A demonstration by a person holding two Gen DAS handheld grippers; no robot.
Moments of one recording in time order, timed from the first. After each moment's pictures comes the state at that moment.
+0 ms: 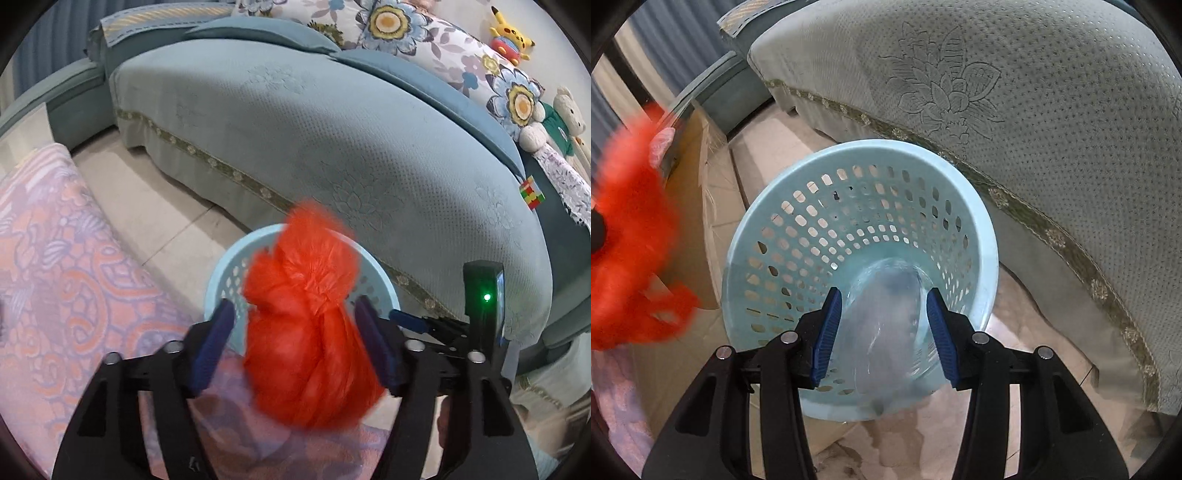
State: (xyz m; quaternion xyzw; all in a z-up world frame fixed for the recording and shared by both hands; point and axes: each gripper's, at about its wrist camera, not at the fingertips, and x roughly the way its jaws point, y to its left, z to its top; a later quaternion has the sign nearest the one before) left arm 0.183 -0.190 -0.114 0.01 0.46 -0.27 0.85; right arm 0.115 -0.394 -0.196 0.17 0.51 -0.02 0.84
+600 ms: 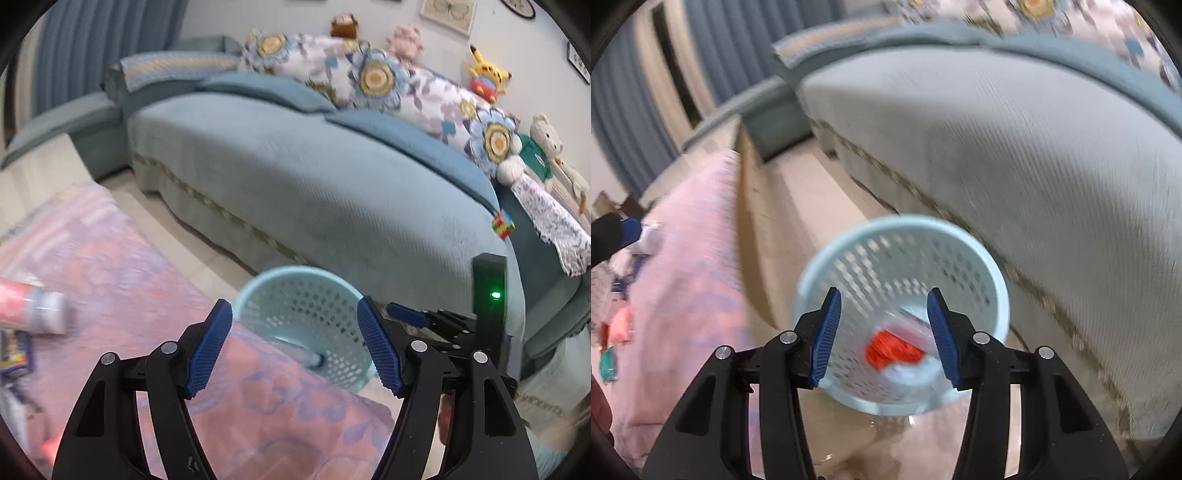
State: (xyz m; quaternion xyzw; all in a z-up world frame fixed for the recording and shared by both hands) left arm 0.126 -0.138 -0.025 -0.01 0.36 -0.27 0.89; right arm 0.088 -0.336 -0.086 0.10 0.41 0.02 0.91
